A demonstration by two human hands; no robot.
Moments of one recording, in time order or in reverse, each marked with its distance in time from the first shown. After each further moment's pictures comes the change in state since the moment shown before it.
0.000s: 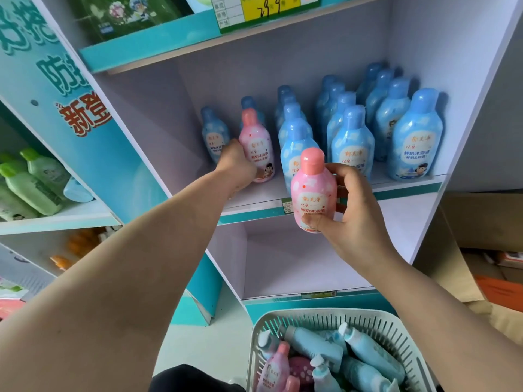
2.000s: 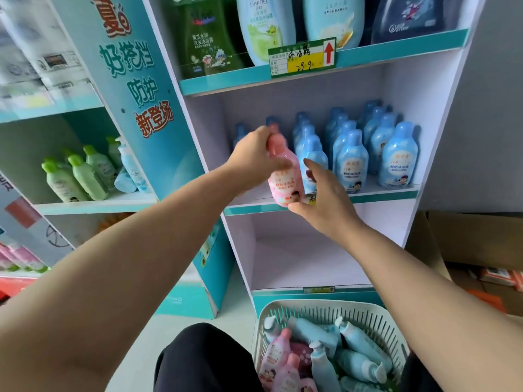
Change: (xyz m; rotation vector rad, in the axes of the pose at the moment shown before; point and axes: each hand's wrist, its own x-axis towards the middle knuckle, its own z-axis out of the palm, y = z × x) left_hand -0.130 0.045 -0.090 -0.063 -0.014 0.366; right_hand -0.007 -0.061 0.023 -0.376 -0.167 -0.019
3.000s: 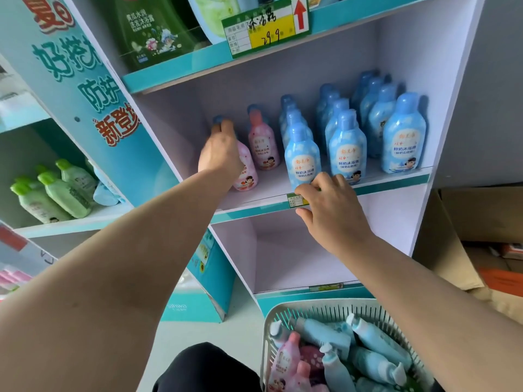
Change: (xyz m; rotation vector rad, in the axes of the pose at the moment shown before) left_hand 0.072 -0.061 0.031 0.597 0.176 -0.121; right_hand 0.006 0.053 0.016 -0.614 0.142 -0.218
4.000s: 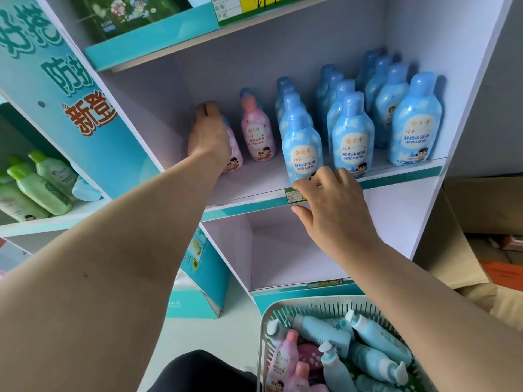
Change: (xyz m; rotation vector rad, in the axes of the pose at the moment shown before) left_hand 0.041 -0.010 0.025 0.050 0.013 -0.085; right_hand -0.002 0.001 0.011 -0.045 0.080 0.004
